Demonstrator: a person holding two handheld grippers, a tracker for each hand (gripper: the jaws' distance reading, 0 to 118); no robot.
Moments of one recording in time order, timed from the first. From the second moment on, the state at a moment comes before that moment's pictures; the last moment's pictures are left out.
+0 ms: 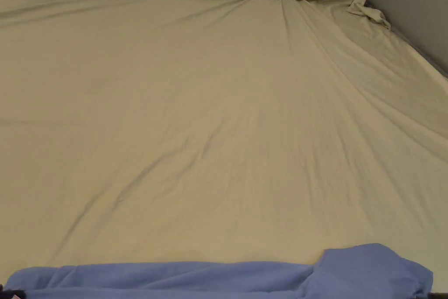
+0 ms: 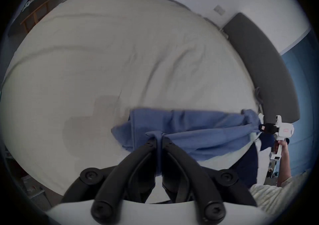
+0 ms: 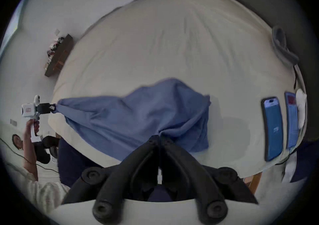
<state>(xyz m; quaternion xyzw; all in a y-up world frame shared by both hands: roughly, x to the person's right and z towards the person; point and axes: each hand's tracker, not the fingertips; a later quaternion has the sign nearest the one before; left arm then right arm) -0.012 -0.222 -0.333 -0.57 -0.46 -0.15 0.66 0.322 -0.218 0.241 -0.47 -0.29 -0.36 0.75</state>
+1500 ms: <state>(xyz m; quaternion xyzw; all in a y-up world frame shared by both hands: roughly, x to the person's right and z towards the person) -0.028 -0.295 -0.363 -0.61 -0.43 0.04 0.66 0.289 -0.156 0.186 -0.19 0.00 -0.45 0.87</state>
